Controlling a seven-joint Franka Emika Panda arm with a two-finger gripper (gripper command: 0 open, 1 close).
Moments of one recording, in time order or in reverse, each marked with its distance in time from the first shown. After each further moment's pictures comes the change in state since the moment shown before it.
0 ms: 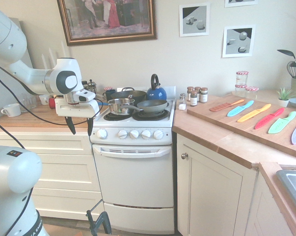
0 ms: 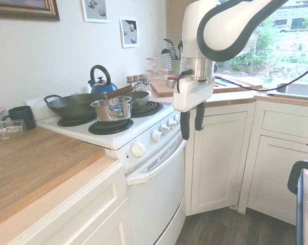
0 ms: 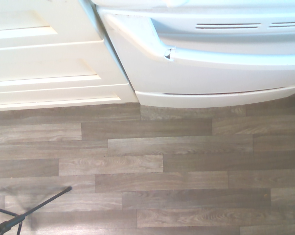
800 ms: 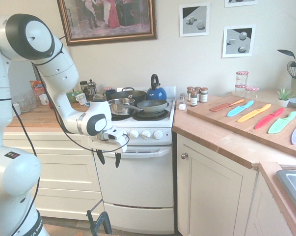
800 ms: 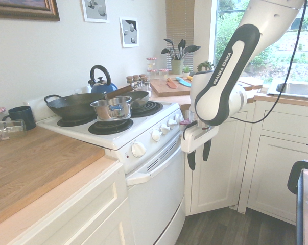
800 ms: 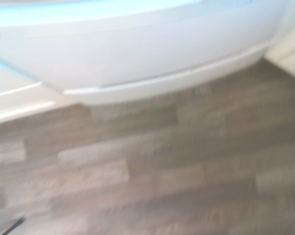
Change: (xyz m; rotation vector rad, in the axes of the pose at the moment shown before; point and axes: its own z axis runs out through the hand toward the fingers) arm 0.093 0.058 0.184 -0.013 0.037 0.139
